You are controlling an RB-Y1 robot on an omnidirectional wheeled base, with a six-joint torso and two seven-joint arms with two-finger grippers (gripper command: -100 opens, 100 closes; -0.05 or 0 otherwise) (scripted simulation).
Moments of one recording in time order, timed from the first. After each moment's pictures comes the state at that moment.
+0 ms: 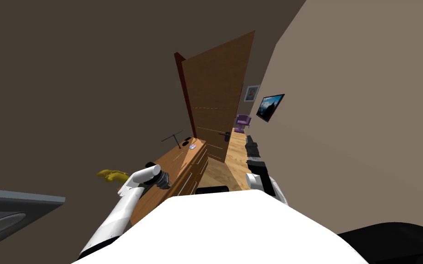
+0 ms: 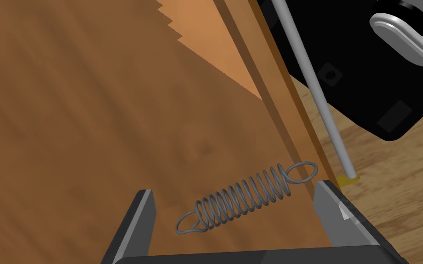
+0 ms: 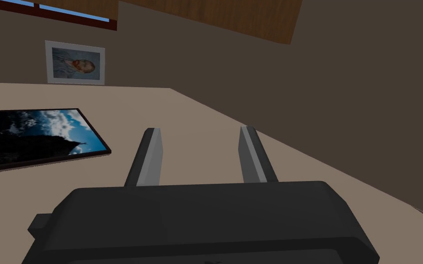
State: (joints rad) left arm 0.07 0.49 0.28 -1.52 0.56 1.51 0.35; right arm 0.46 0.02 -0.06 -2.21 0.12 -0.35 0.17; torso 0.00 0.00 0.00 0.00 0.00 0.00
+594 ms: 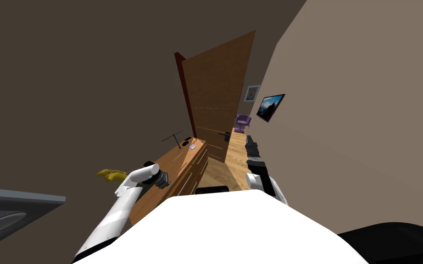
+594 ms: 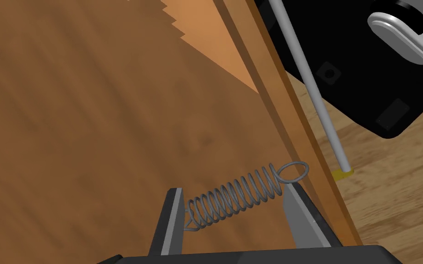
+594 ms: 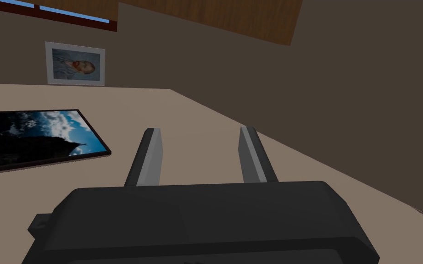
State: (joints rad) left arm 0.08 0.51 0.29 -1.57 0.57 1.56 0.36; right arm 0.46 0.02 -0.06 -2.21 0.12 -0.35 0.17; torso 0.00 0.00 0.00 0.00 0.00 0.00
